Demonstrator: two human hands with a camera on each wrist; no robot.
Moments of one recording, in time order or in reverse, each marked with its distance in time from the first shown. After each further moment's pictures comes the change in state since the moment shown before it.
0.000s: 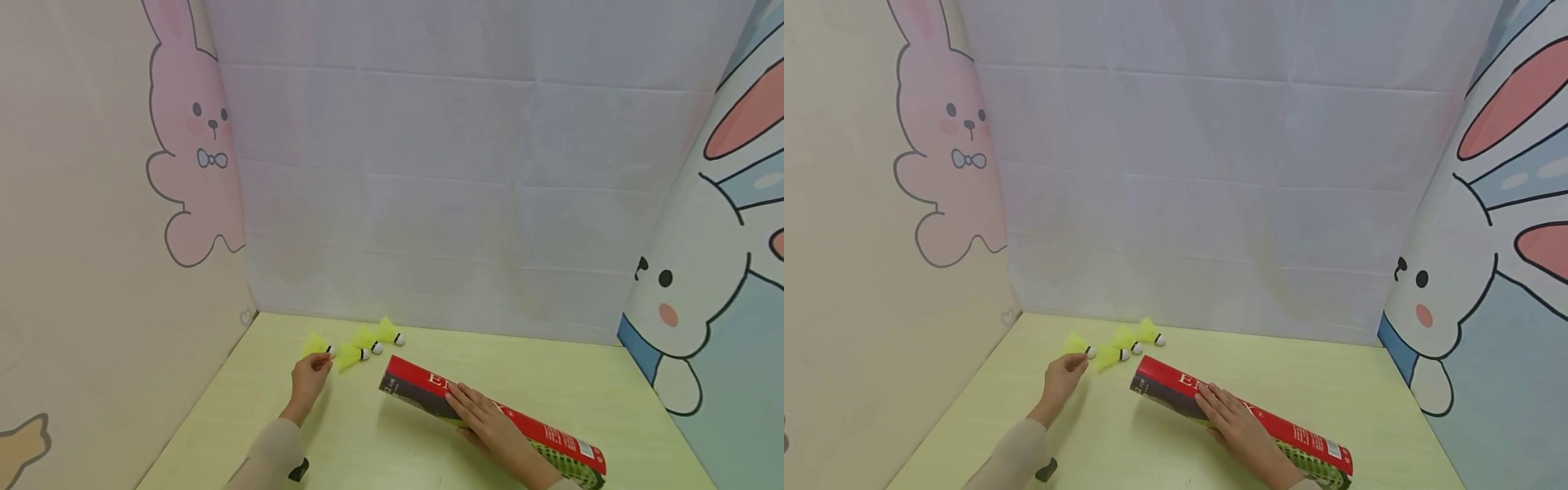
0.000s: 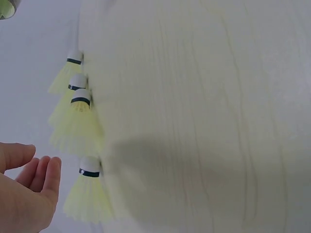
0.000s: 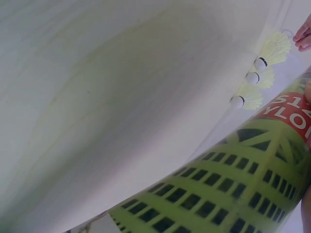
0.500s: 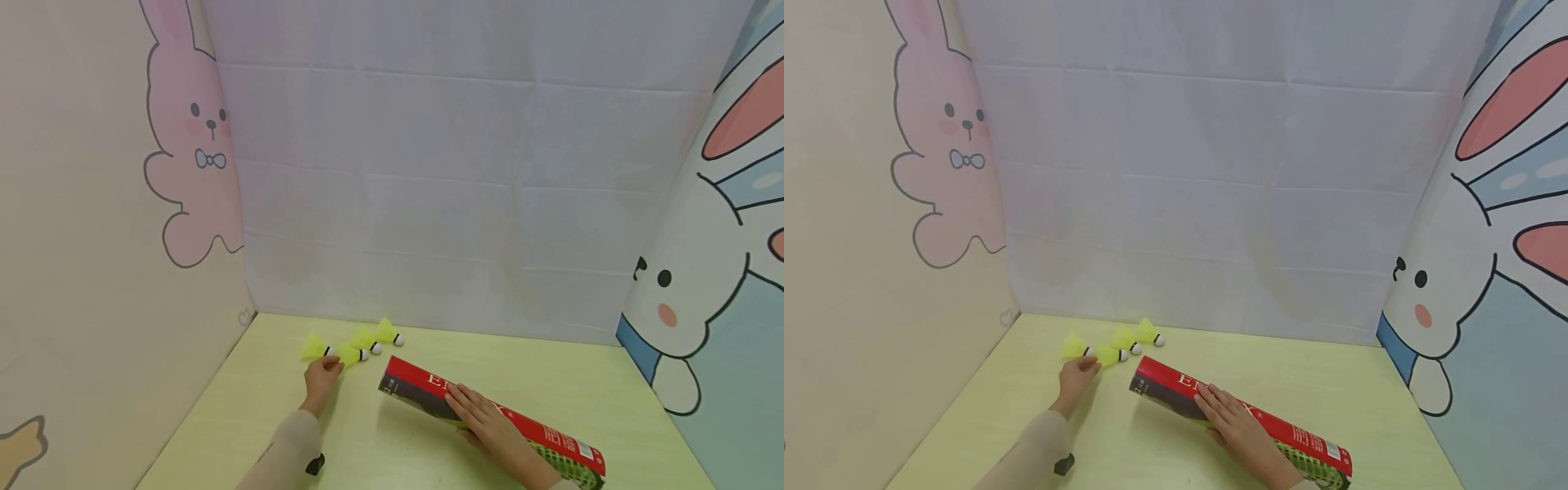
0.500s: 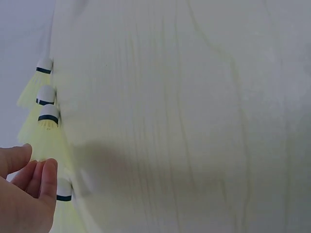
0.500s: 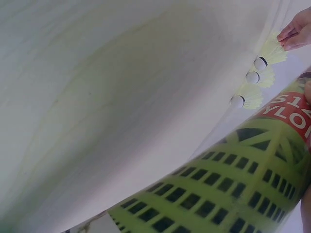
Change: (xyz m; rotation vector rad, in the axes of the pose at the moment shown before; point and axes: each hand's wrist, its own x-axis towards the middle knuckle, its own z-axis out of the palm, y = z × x) left_hand 0.010 -0.011 0.031 0.042 0.061 -0.017; right_hand 0.000 -0.002 -0.003 -0.006 -0.047 0.044
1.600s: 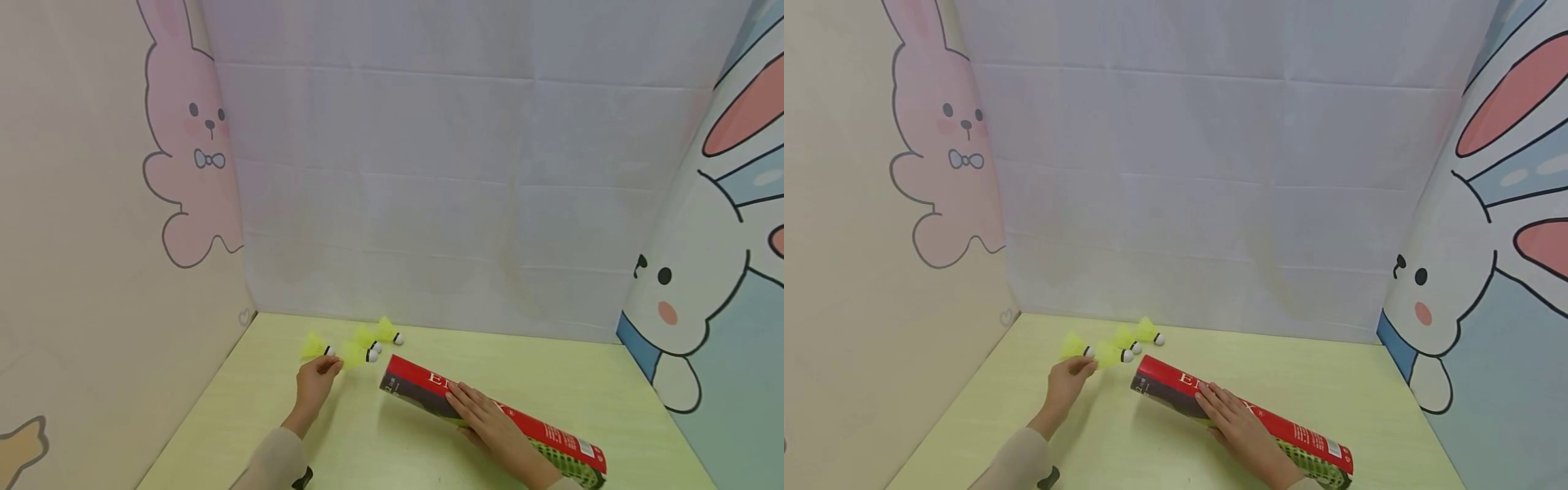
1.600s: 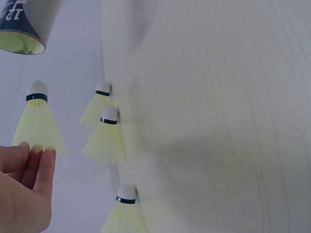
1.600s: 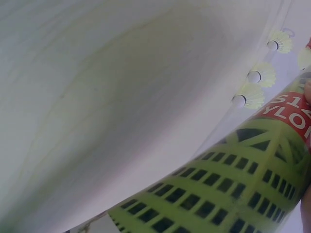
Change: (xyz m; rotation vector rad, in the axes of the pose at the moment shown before) left_hand -0.026 0.027 -0.029 -0.124 -0.053 0.066; right_hand -0.001 0.003 0.005 0.015 0.062 -0.047
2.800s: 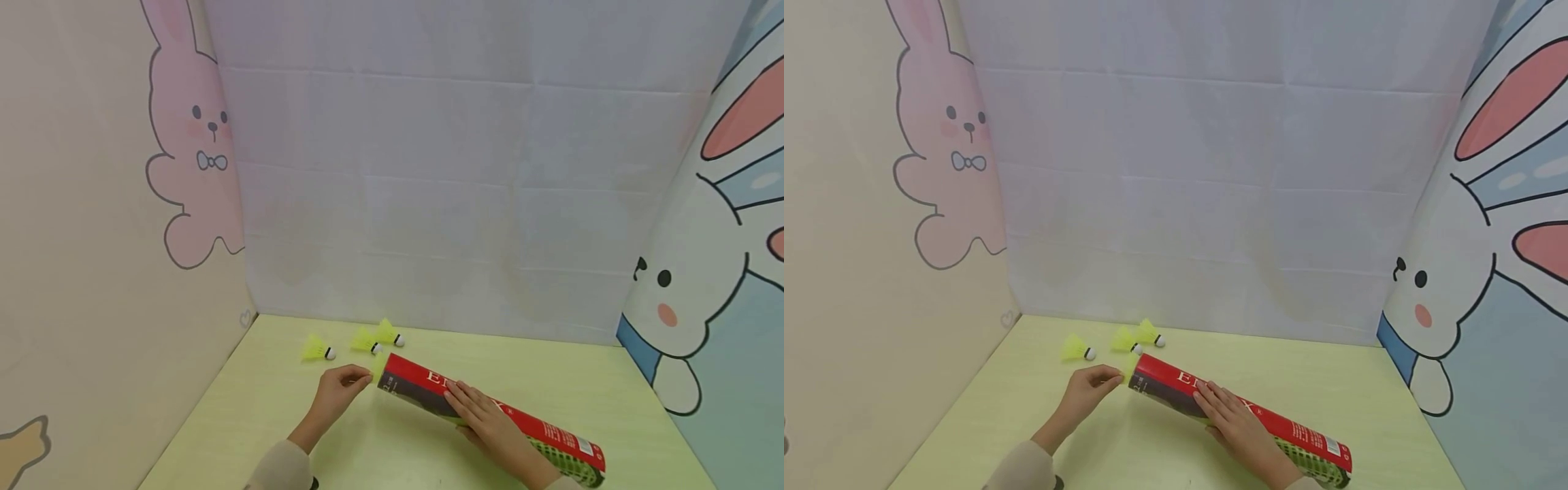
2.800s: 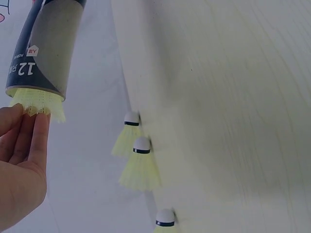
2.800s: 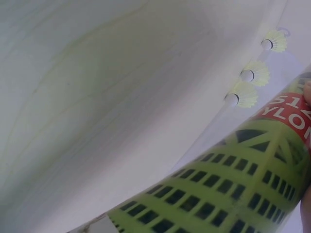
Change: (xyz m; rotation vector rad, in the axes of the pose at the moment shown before) left_hand -0.047 0.075 0.004 -0.062 -0.309 0.165; right_hand 0.003 0.001 -0.006 -0.019 -0.005 -0.009
